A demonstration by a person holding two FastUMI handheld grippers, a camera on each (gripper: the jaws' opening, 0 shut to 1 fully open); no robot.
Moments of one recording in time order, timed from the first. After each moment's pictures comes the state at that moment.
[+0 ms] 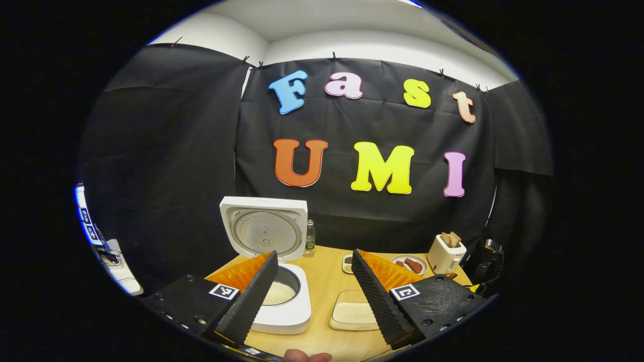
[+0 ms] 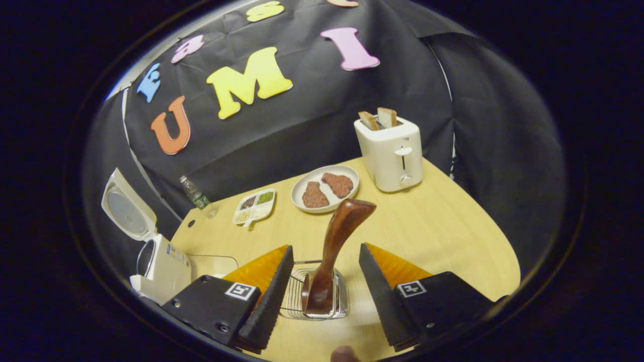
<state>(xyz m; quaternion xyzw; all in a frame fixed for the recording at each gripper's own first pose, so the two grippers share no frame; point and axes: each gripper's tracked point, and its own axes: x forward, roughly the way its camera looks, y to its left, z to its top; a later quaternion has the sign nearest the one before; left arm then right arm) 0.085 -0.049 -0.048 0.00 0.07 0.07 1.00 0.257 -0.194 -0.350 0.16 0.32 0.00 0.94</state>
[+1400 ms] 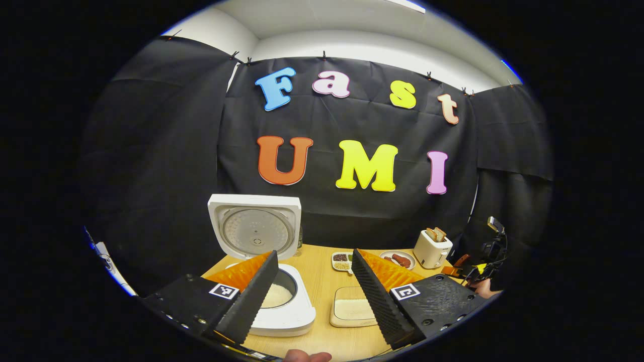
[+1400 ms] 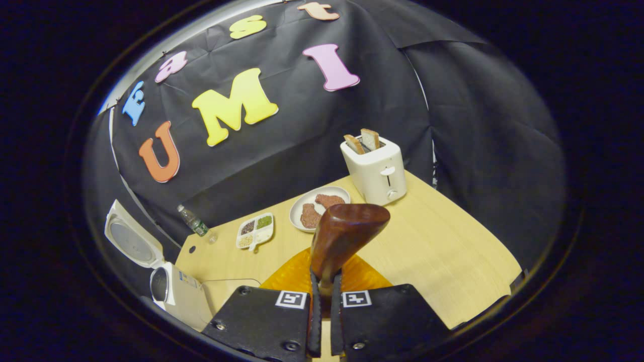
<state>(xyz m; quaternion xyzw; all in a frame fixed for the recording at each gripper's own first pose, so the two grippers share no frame) 0.081 -0.021 -0.046 0.00 0.05 -0.01 1.00 0.233 -0.176 -0.259 0.17 0.25 -0.07 0.95</state>
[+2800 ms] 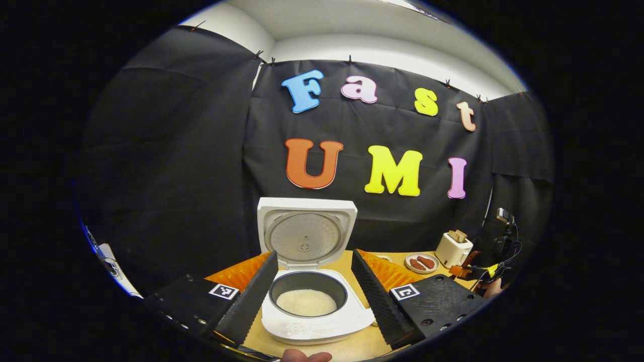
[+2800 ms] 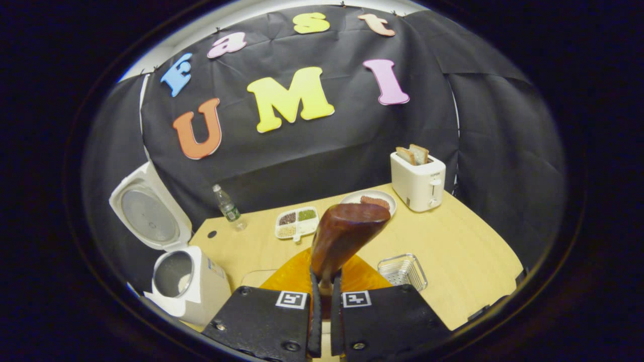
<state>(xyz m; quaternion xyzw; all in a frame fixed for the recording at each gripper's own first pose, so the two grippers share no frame) 0.077 0.101 -0.058 -0.02 0.05 0.05 1.00 0.224 -0.030 -0.276 0.07 0.25 -0.03 0.96</state>
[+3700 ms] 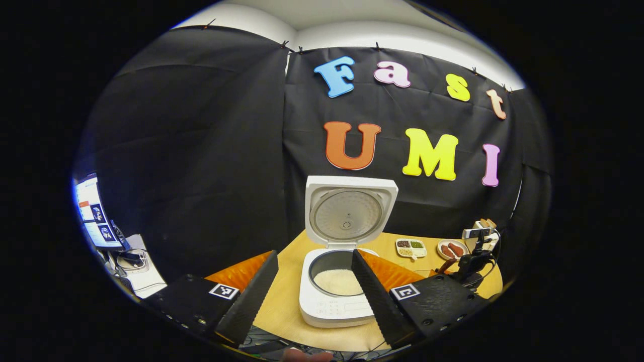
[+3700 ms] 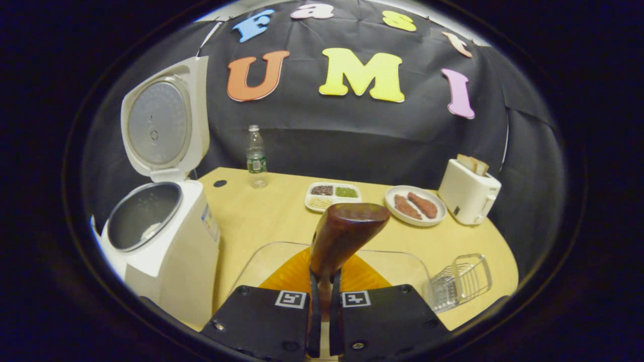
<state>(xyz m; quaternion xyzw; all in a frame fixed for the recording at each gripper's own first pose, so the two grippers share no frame) 0.036 0.140 -0.080 -0.01 0.11 0.14 0.98 0.249 0.099 -0.371 -0.04 0.26 0.08 0.96</state>
